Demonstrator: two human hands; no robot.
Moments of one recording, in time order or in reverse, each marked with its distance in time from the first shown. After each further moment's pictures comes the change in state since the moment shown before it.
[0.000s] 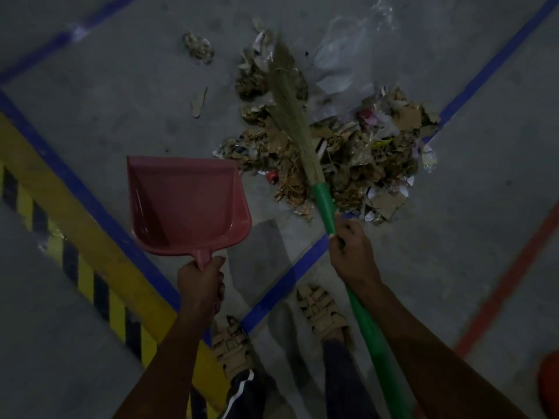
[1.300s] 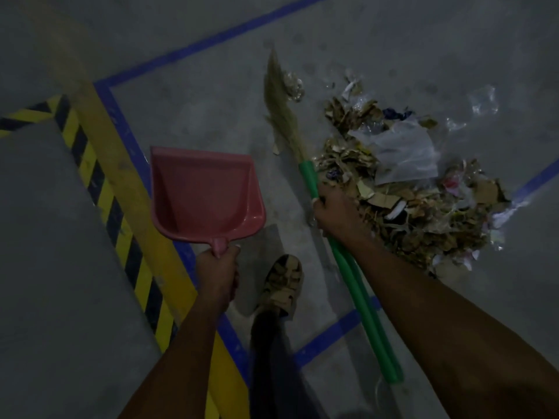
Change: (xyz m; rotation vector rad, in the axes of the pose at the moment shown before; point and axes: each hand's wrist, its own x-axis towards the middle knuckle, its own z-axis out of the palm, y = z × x) left_hand 0.117 0.090 -0.112 -0.177 0.112 -0.001; right_hand 0.201 -0.210 0.136 -0.150 -0.229 -0.130
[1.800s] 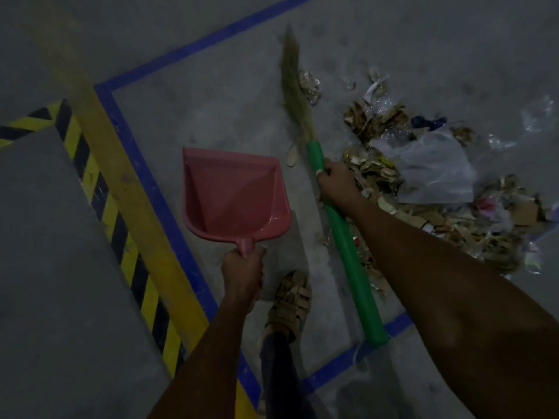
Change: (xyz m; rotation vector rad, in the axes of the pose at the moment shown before) left_hand 0.065 0.047 0.061 0.038 -0.043 -0.051; right_hand 0.150 -0.030 0.001 0.281 -0.104 0.245
